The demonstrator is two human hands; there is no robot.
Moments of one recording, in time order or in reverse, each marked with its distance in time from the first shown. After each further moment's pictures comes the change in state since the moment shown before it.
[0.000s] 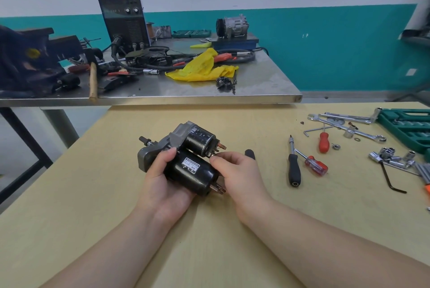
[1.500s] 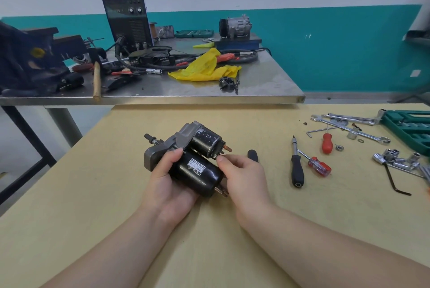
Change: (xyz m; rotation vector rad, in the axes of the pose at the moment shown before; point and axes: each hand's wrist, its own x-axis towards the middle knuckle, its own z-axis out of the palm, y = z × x) left_hand 0.000 -0.001 -0.003 0.055 -0.029 0.013; right_hand -0.010 0.000 0.005 -0.006 0.112 0.027
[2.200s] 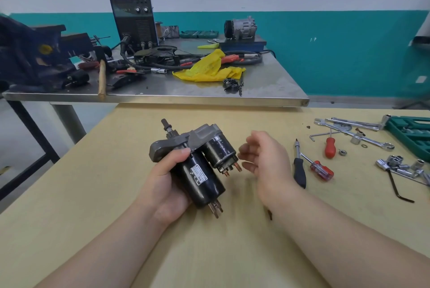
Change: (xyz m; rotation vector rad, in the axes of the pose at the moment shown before) left_hand -0.010 0.013 0.008 0.181 -0.015 0.003; right_hand 0.026 -0.043 -0.029 0.094 0.041 -0.035
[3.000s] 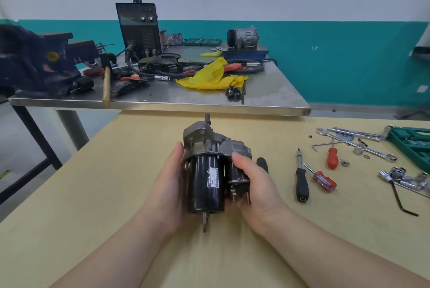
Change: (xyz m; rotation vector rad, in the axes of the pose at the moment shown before) left_hand -0.001 0.001 0.011 0.258 -0.048 -0.019; right_hand -0.030 0.019 0.010 0.197 -0.419 0.142
